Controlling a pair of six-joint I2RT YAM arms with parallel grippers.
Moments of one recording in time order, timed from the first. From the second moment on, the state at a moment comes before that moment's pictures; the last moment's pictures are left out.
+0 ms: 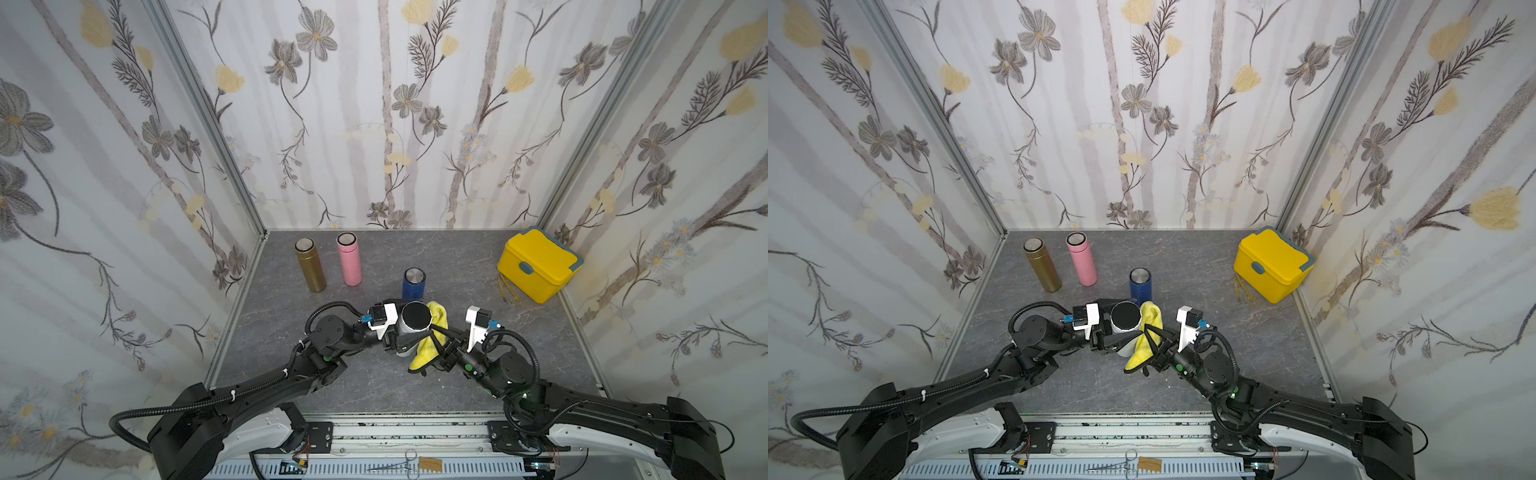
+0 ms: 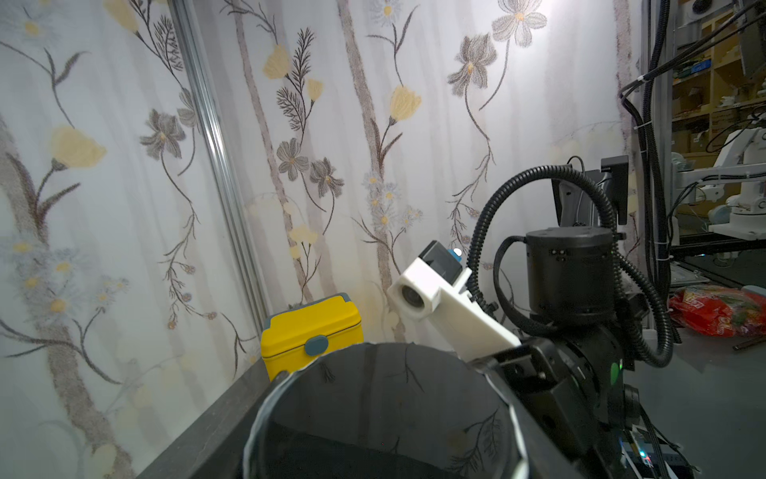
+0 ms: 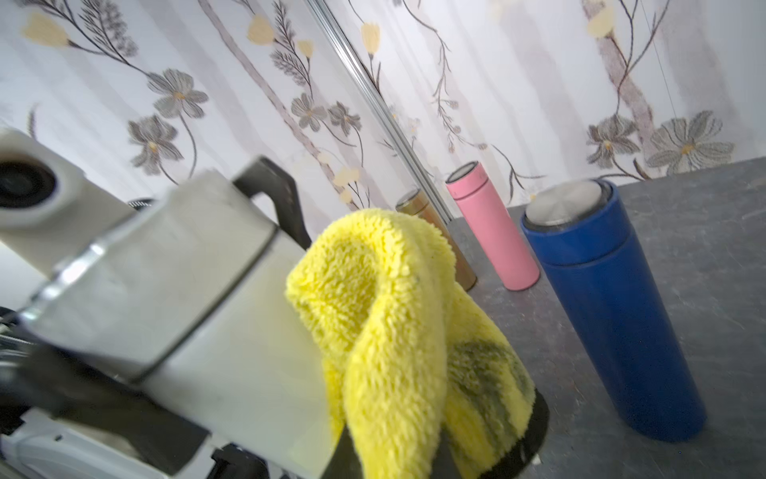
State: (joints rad) left arm -0.87 1.11 0.53 0.93 0.51 0.03; right arm 1.17 0.79 0.33 0.67 0.28 0.58
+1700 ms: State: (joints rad) left arm -0.87 1.19 0.60 0.75 0.71 0.16; right arm 1.15 0.74 0.12 0.73 0.23 0.63
